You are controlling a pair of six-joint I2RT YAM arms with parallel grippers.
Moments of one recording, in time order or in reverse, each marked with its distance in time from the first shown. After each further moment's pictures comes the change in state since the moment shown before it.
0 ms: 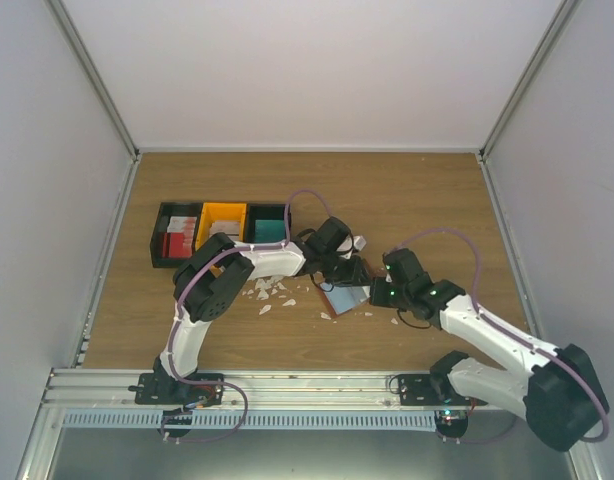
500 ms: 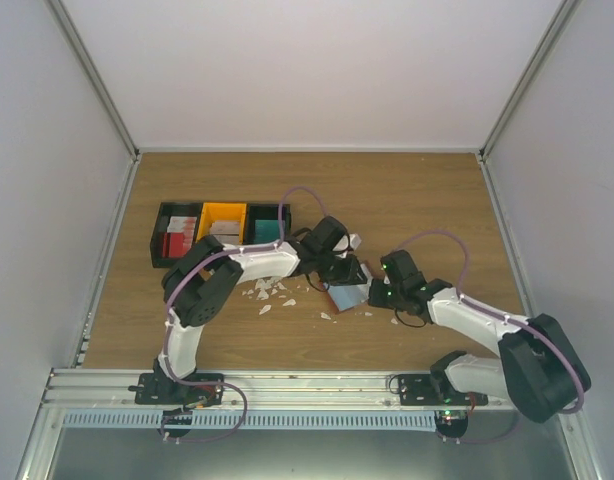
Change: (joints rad) left arm -0.001 -0.045 -0.018 -0.047 -0.046 0.007; right arm -0.063 0.179 -0.067 0.185 -0.035 -0.042
